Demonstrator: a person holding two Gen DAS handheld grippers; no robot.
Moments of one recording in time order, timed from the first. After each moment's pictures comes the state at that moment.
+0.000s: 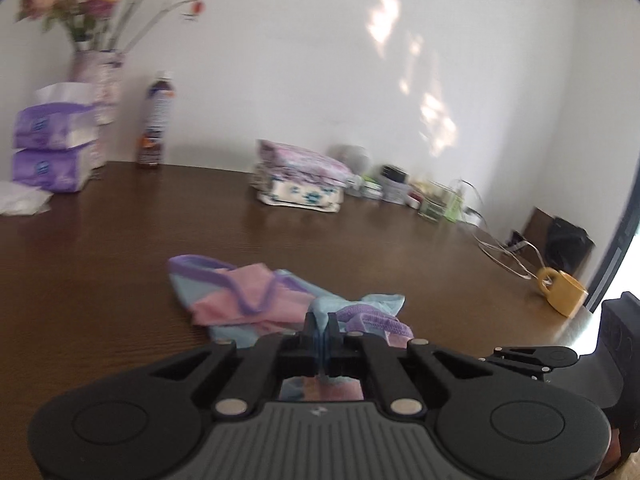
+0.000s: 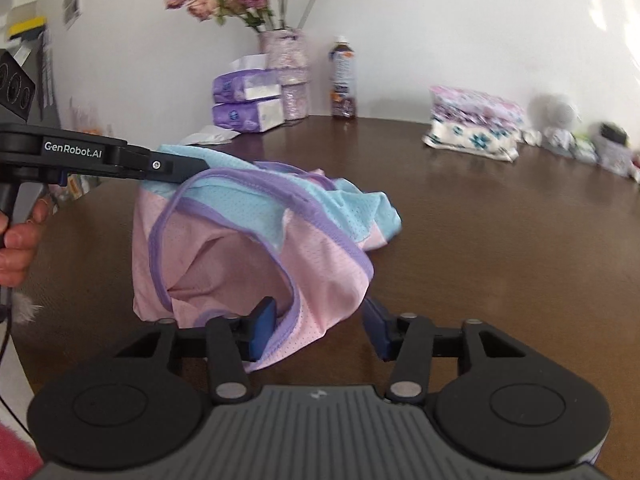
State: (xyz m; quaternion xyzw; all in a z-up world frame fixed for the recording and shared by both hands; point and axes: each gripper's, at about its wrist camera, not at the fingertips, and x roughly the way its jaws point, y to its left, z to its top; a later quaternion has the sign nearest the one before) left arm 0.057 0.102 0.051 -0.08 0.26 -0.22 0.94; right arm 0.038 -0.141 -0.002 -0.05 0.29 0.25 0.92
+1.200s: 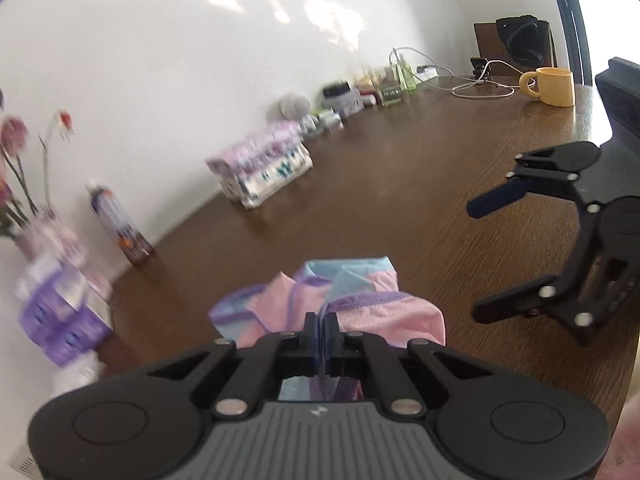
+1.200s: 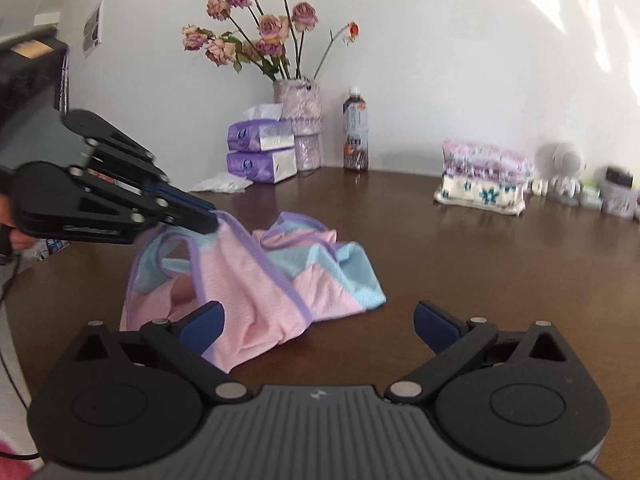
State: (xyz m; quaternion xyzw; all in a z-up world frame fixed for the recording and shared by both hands) left arm 0.041 0.049 0.067 0.31 0.23 -0.24 0.89; right arm 0.035 -0.140 0.017 -0.04 0.21 0.26 0.94
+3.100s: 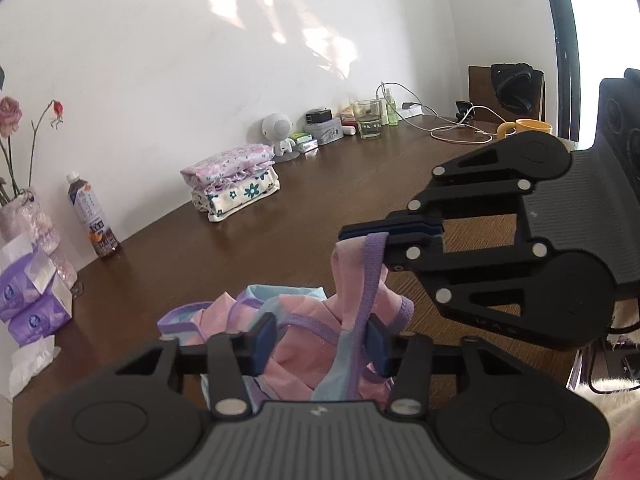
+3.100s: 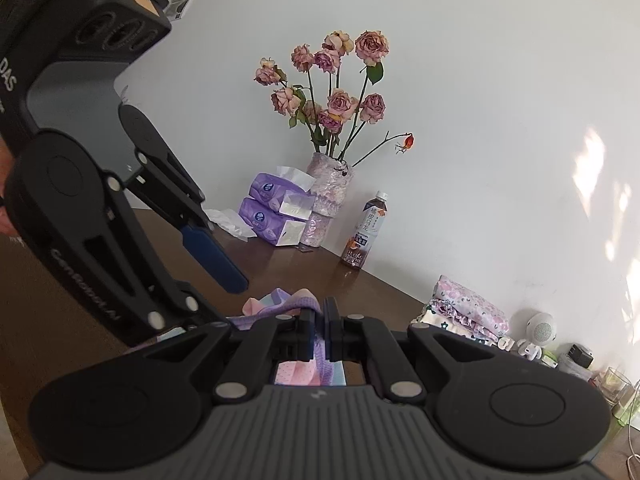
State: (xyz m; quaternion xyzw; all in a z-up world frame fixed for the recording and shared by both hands) left arm 0.022 0.023 0.072 0.21 0.26 -0.30 0.90; right arm 0.003 -0.114 0.054 -0.22 0.06 0.26 0.94
